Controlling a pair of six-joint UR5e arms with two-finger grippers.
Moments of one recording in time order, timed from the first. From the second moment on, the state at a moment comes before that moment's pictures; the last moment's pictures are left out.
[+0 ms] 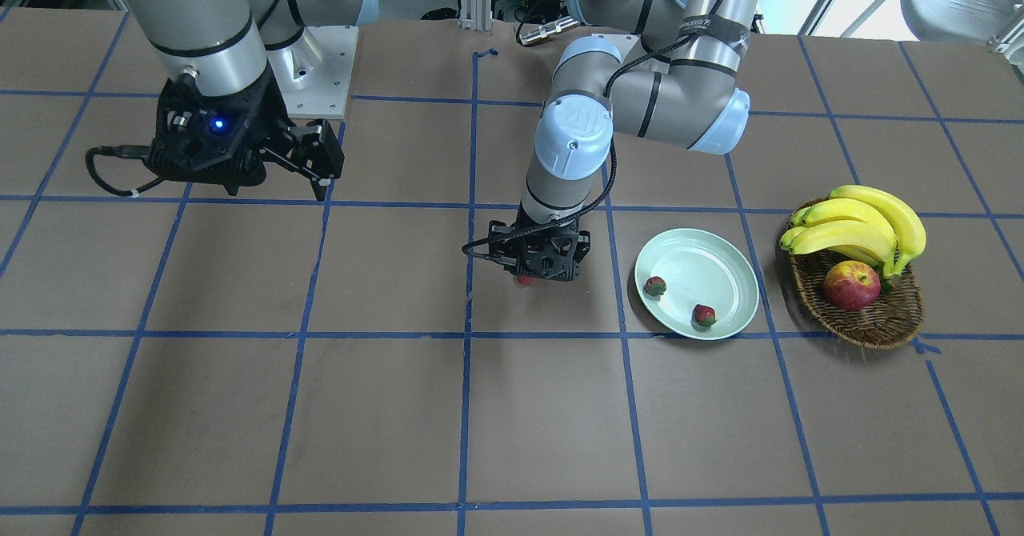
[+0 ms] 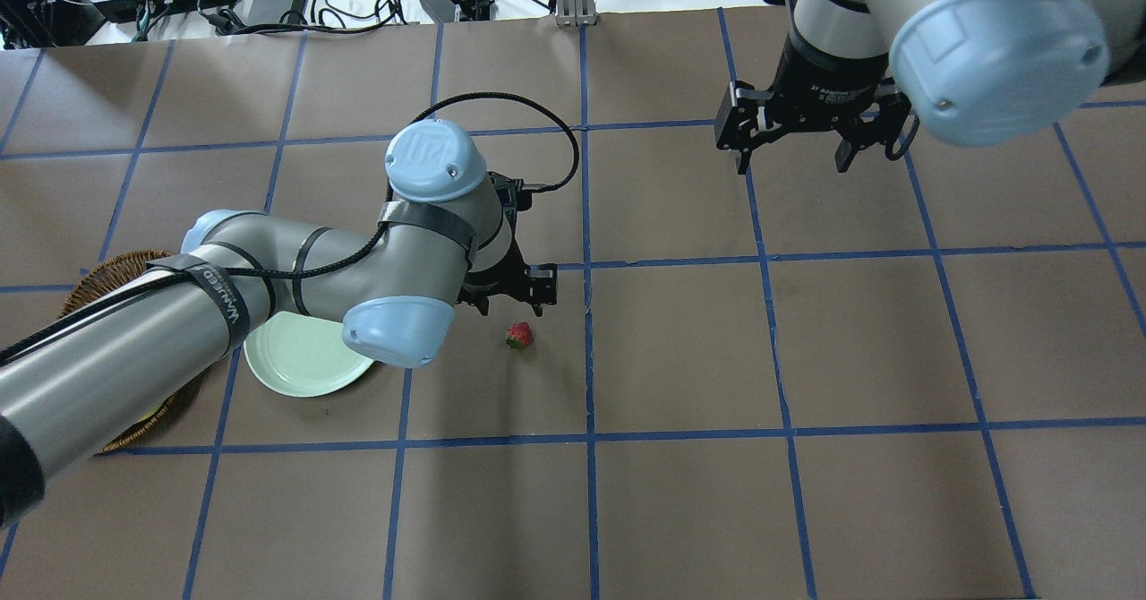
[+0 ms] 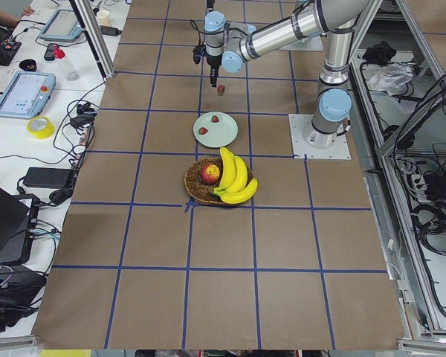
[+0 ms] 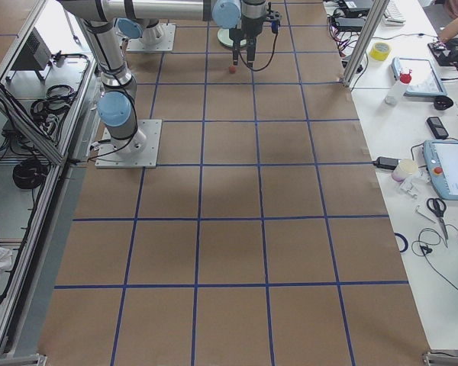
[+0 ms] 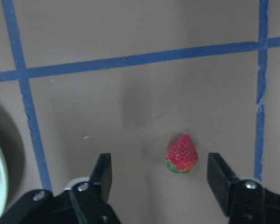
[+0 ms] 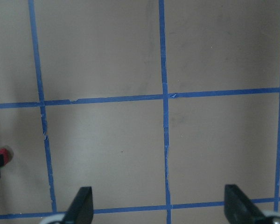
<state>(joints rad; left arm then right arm) -1.85 -1.88 -1.97 -0.87 1.51 -0.22 1.66 -1.53 1.55 -1.64 -1.59 0.13</state>
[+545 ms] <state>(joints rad) -1.87 -1.95 -1.97 -0.85 1.55 -0.24 1.66 -1.56 1.53 -1.62 -1.60 0.12</state>
